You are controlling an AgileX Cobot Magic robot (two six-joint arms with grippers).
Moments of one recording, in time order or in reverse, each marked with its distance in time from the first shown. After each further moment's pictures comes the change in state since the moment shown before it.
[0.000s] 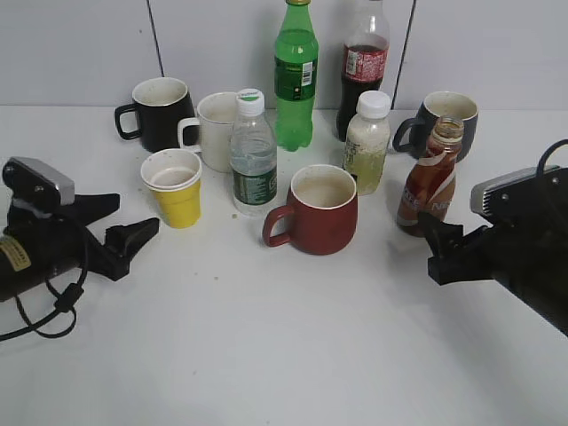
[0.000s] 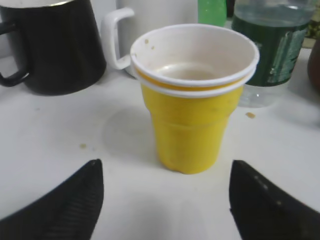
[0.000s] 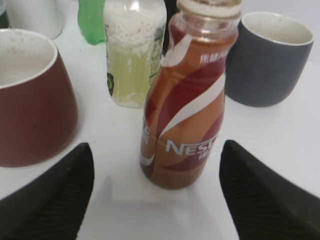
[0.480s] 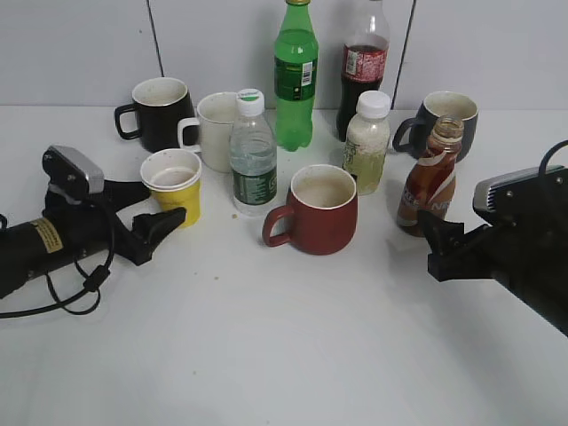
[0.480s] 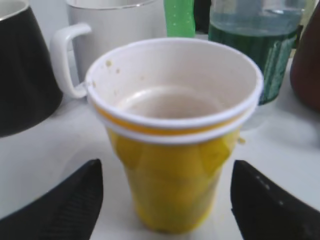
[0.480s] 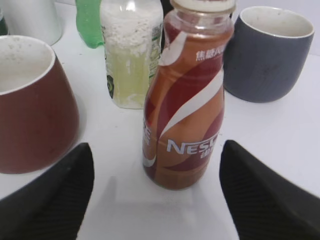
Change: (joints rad) left arm 0.000 0.130 -0.204 0.161 0.000 -0.062; right arm 0.000 0.008 0.000 0.000 -0.012 0.051
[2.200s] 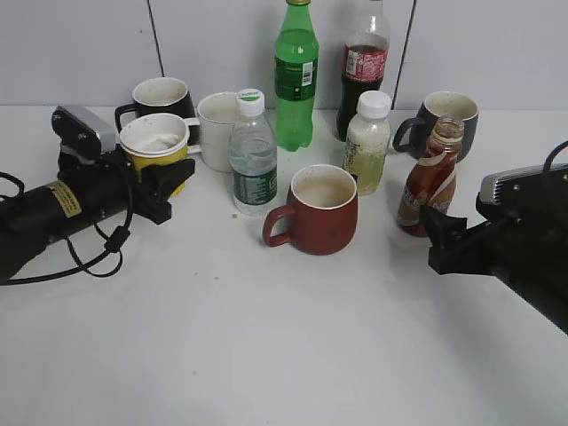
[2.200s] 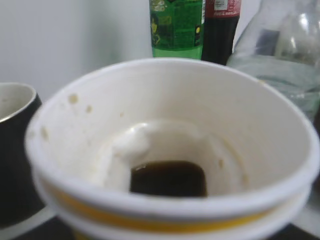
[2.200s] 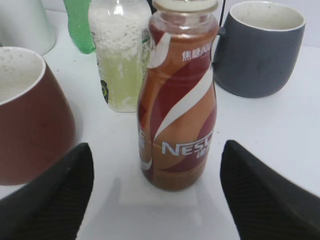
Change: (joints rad) left arm -0.073 -0.053 -0.102 -0.066 0.016 -0.073; right arm 0.000 0.000 -0.003 0.023 0.000 0.049
